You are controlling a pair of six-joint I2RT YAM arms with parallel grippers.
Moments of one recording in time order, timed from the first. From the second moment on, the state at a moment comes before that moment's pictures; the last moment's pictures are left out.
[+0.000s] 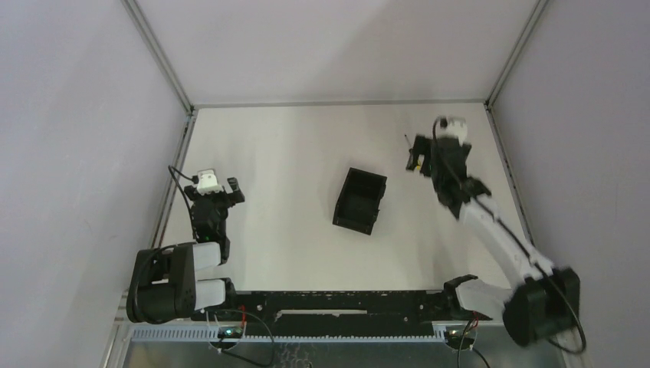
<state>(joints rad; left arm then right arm) 0.08 1.27 0.14 1.05 -0.09 -0.03 0.32 1.04 0.76 -0.23 0.38 0.32</state>
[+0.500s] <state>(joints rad) 0.08 1.27 0.14 1.05 -0.09 -0.03 0.16 2.06 1.65 -0.65 0.20 0.23</state>
